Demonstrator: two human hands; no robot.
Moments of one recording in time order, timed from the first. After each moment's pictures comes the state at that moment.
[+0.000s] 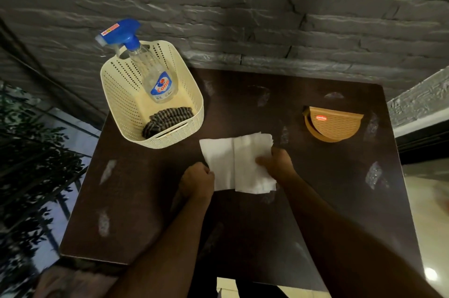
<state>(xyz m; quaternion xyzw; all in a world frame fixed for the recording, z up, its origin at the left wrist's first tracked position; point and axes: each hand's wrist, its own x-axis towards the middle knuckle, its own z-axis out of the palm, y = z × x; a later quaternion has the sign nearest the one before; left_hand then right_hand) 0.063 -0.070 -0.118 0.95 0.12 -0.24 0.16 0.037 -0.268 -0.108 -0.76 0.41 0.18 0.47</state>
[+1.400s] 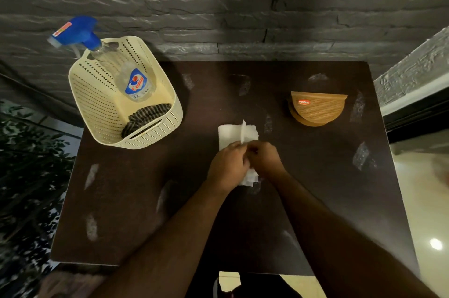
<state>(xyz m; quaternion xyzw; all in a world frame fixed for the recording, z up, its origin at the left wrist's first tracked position) 0.049 -0.165 -0.083 0.92 -0.24 -0.23 0.22 0.018 -0.284 -0.125 -0.86 0.24 0.14 0.43</state>
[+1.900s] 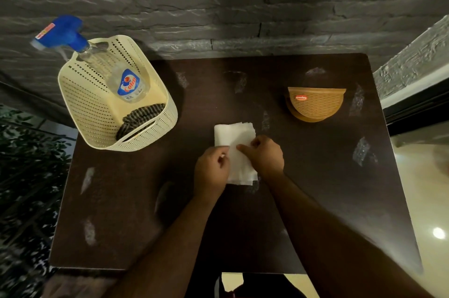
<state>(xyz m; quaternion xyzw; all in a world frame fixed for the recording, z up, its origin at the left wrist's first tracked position) 0.037 -0.136 -0.108 0.93 -0.09 -0.14 0.34 0.021 -0.281 -0.127 -0.81 0.40 0.12 0.41</state>
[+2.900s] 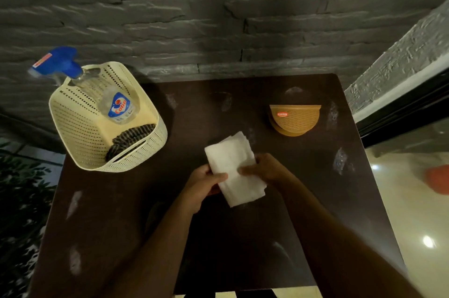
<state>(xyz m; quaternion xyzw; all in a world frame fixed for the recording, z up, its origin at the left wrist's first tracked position) 0.057 -0.135 -0.081 0.68 0.15 -0.45 0.55 0.006 -0.324 -0.076 -0.68 0.34 0.28 0.59</state>
